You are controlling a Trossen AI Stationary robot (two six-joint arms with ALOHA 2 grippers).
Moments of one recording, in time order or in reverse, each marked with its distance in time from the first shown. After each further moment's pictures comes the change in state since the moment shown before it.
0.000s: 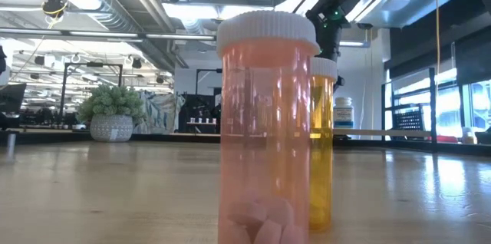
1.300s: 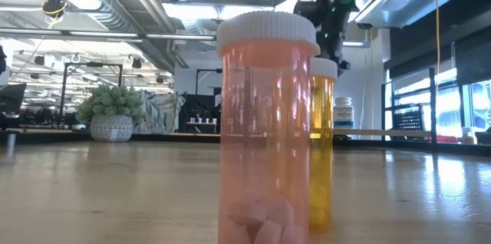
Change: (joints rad) left arm 0.000 0.000 0.000 -0.005 0.000 0.003; right arm -0.005 -0.120 0.004 -0.005 0.060 0.056
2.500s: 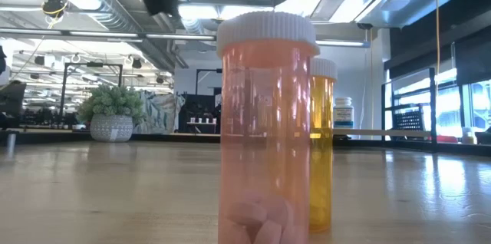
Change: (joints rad) left arm -0.020 0.000 0.000 -0.237 0.061 -0.102; right arm 0.545 -0.570 0.018 -0.362 -0.210 -0.212
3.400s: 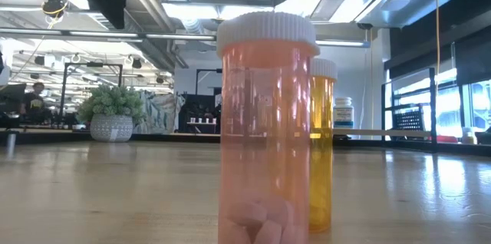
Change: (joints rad) left arm -0.252 0.000 0.000 -0.289 -0.174 -0.473; right arm 0.124 -0.133 -0.175 0.077 -0.039 0.229
